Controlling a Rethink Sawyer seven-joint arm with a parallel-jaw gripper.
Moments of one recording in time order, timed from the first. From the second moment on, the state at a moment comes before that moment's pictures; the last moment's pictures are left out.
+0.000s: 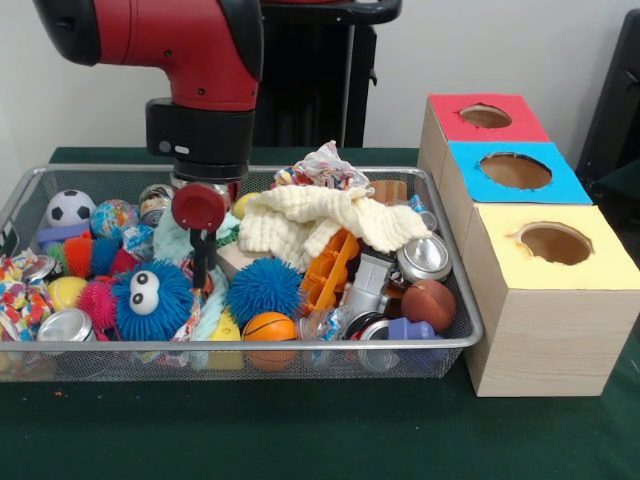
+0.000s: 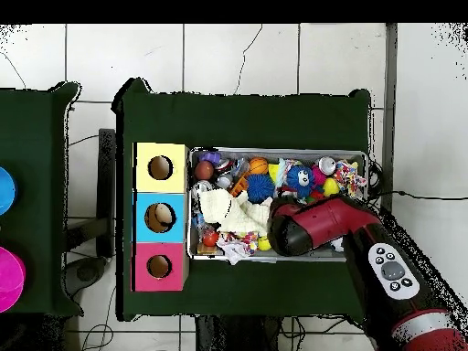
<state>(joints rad) -0.70 -0.54 0.43 1.67 -1.04 0.34 0.73</state>
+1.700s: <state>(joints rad) -0.73 -0.44 0.30 1.66 -1.07 0.03 0.73</state>
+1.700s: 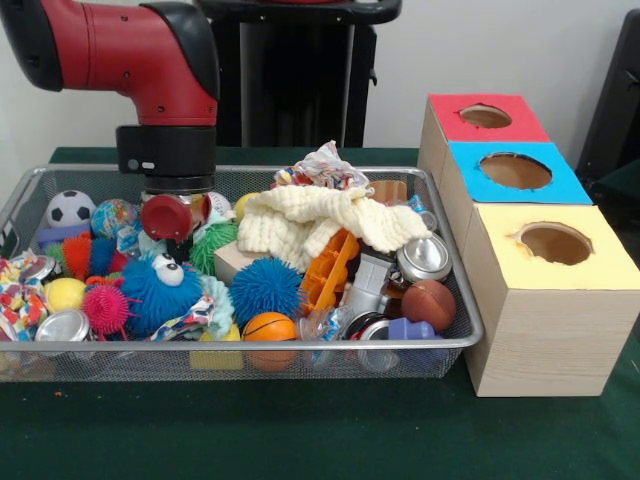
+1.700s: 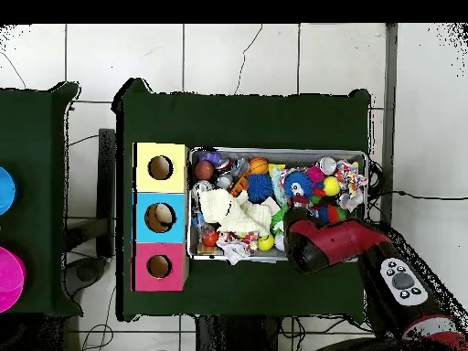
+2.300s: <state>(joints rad) -0.71 -0.44 0.29 1.65 -1.01 0.04 0.73</state>
